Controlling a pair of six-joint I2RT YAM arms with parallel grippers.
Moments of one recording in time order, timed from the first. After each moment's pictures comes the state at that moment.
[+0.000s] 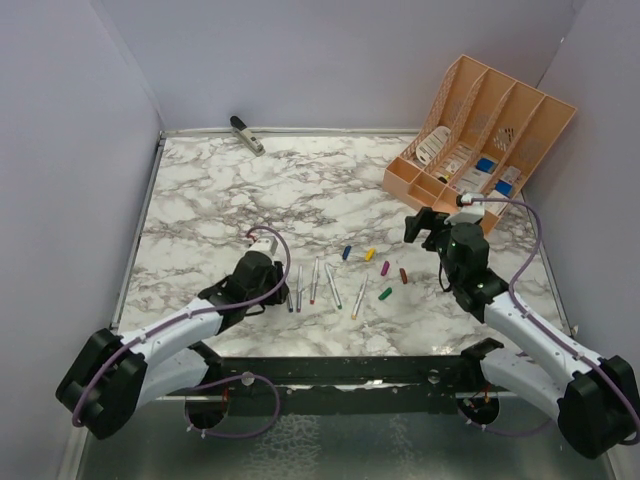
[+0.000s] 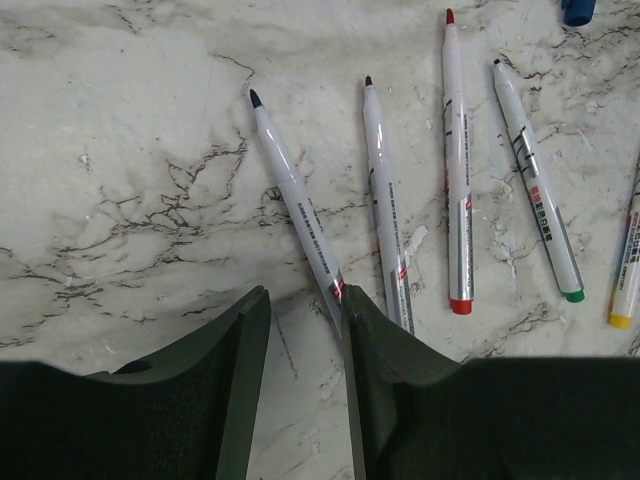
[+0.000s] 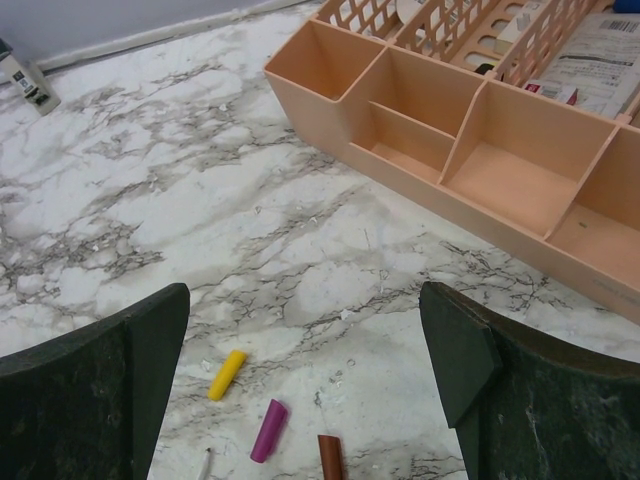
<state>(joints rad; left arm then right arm) -0.62 1.02 0.34 -0.06 -0.07 -0.54 0.43 0.93 0.47 0.23 0.35 0.36</state>
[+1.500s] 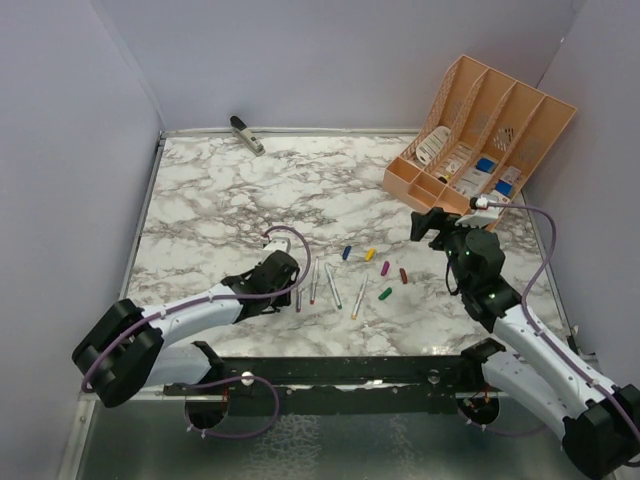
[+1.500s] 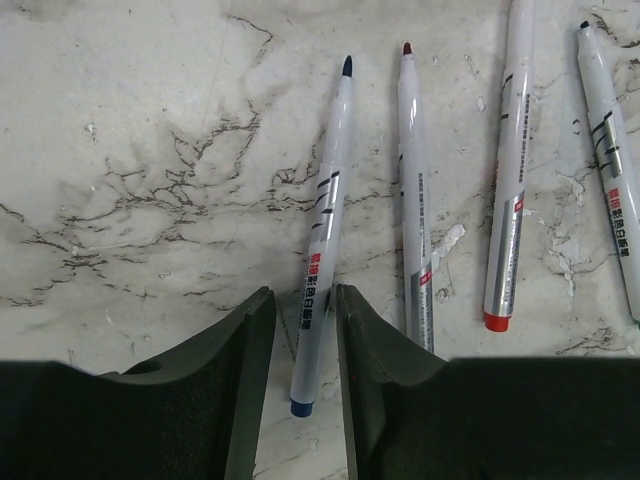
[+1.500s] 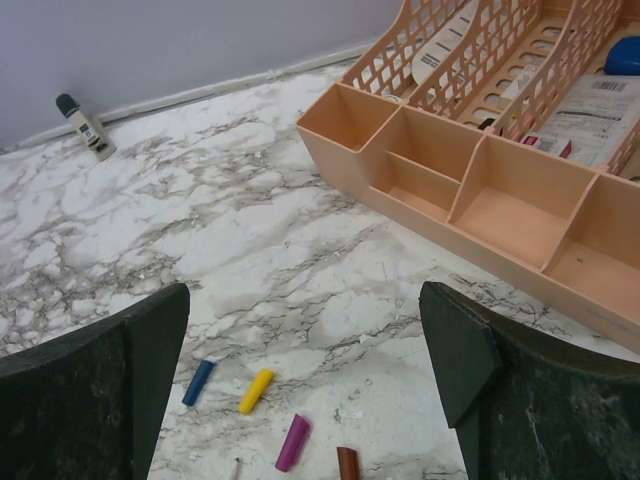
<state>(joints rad) -0.78 1.21 0.48 -0.24 -0.30 -0.62 0.43 0.79 0.47 0.21 0.34 0.35</state>
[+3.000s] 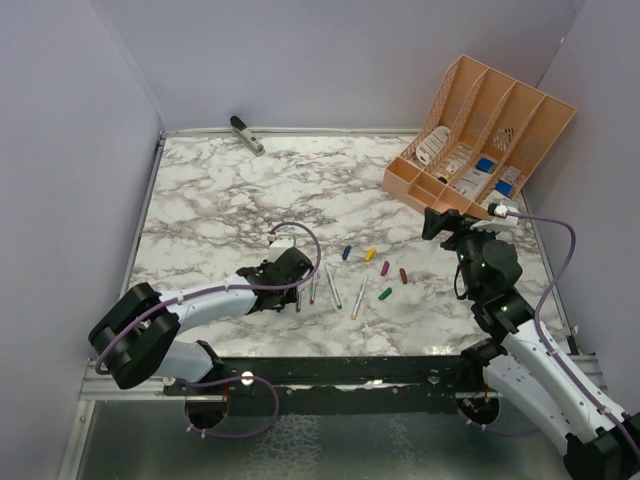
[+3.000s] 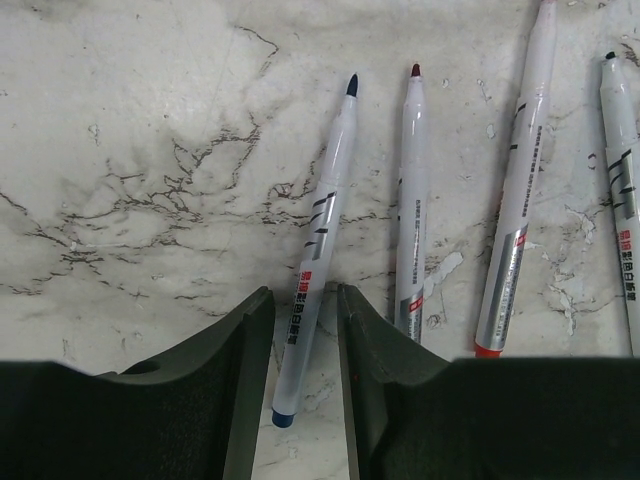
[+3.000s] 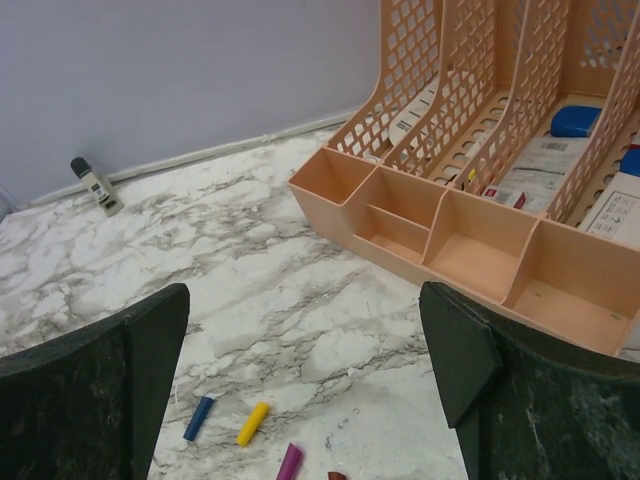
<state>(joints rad) -0.83 1.33 0.59 -0.34 -0.37 -0.71 0.43 0.64 0.47 0.18 0.40 0.30</state>
